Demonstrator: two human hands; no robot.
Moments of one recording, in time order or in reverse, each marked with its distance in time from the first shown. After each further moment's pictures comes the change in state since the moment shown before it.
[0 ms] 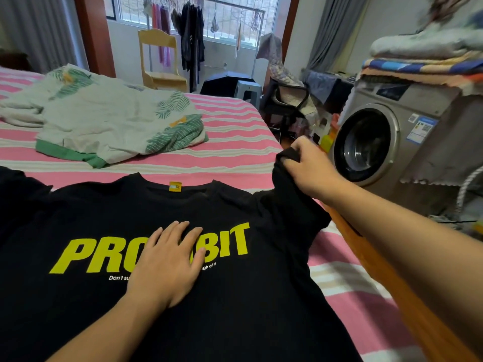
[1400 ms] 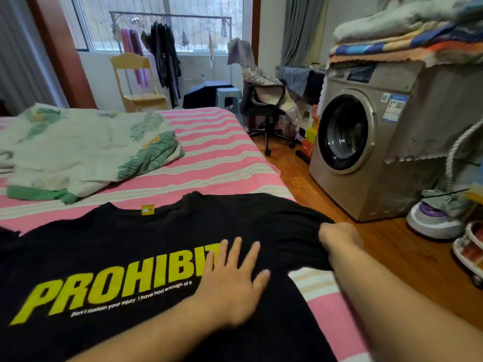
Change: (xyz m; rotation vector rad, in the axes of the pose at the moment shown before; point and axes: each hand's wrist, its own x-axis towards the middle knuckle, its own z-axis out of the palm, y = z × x) left_hand 0.022 0.152 -0.020 -0.069 -0.318 0.201; right_hand -0.077 0.143 0.017 0.137 0.169 1.137
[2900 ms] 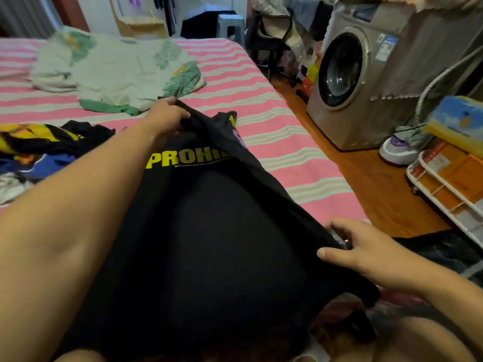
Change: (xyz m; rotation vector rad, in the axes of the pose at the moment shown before) left_hand -0.152 -0.136 -0.175 -1.138 0.306 -0.305; right_hand -0.352 0.187 -0.193 -0.227 -0.760 -0.719
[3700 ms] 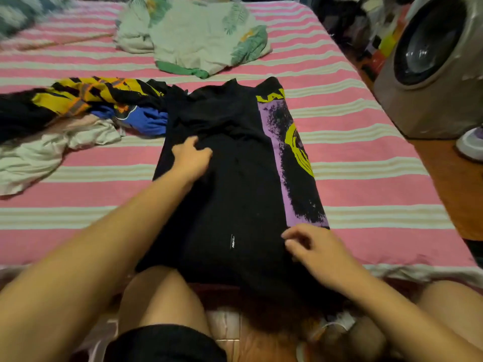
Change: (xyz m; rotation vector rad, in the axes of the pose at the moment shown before) left_hand -0.143 -0.131 -0.085 0.275 0.238 -0.296; right_hand 0.026 -0.035 0.176 -0.186 0.019 -0.084
